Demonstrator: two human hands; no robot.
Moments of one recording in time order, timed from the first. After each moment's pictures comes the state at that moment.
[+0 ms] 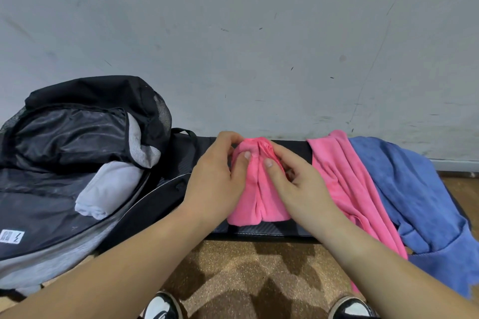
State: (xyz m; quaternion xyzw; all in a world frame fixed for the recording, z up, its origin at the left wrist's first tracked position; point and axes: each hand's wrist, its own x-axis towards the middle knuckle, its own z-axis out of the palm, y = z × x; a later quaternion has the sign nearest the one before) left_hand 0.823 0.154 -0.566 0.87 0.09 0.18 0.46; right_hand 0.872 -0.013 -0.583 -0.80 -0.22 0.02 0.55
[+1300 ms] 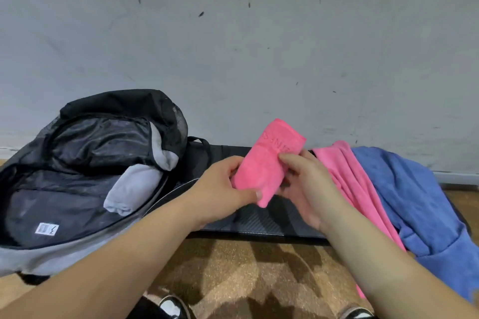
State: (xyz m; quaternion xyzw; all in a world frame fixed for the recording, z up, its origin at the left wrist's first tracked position) left_hand 0.797 0.173 -0.546 0.82 0.08 -0.06 0.56; right_hand 0.861 -0.002 -0.543 -0.59 0.02 0.20 0.78
